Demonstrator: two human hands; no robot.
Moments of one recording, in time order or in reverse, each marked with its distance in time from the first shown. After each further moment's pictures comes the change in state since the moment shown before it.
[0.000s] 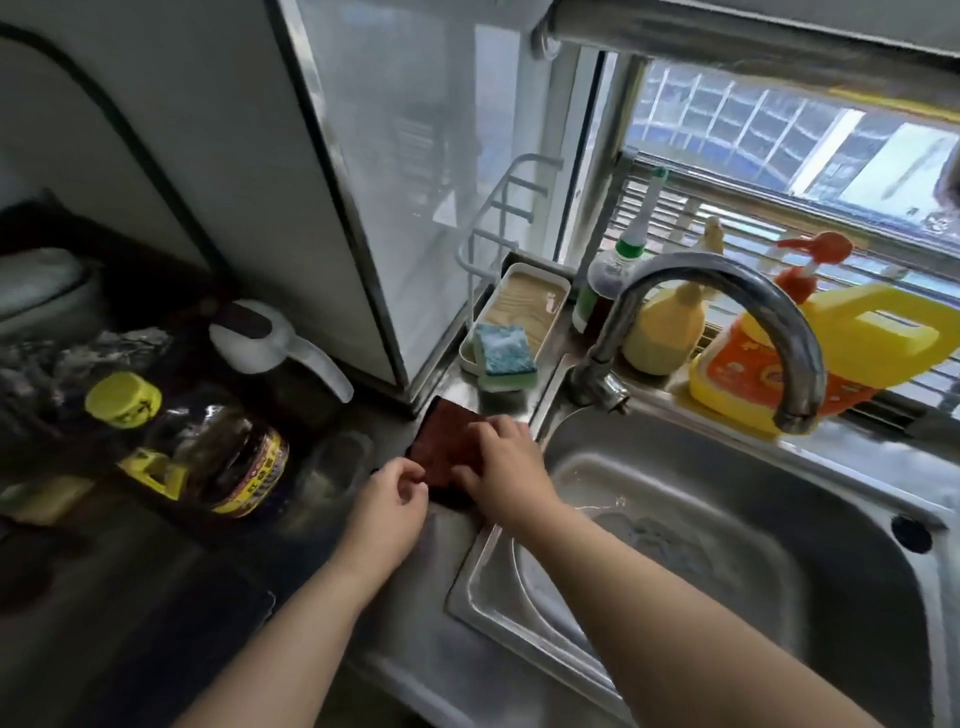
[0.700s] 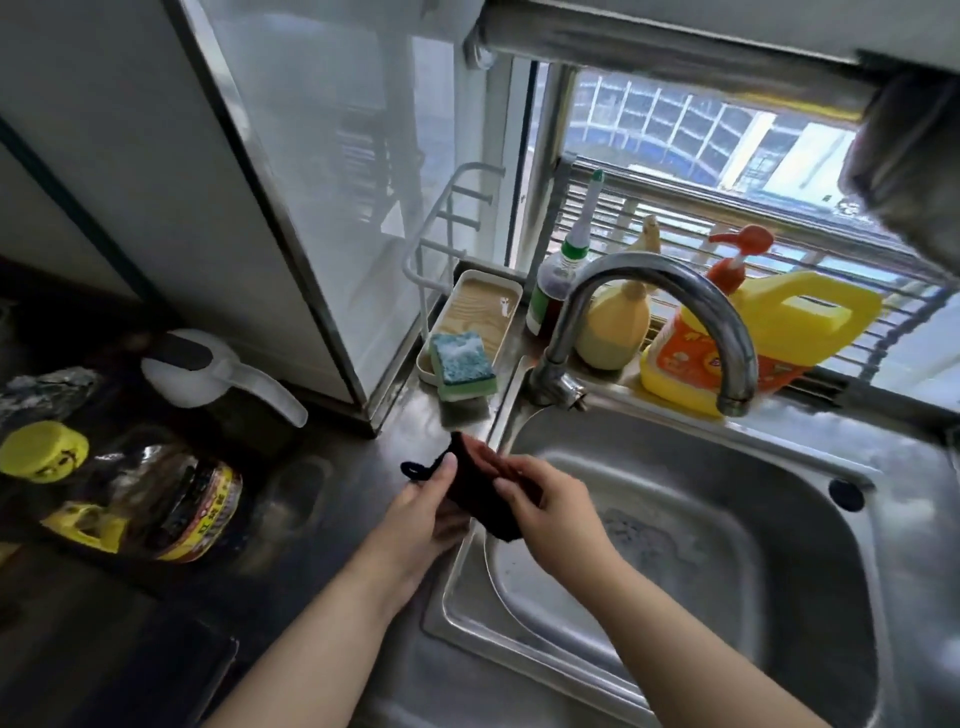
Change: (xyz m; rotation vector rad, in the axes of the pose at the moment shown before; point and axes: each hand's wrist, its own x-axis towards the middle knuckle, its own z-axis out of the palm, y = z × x) left_hand -0.012 0.043 0.028 -0.838 -0.449 -0.318; right_hand -0.073 0.017 -0.049 0.609 0.165 0.193
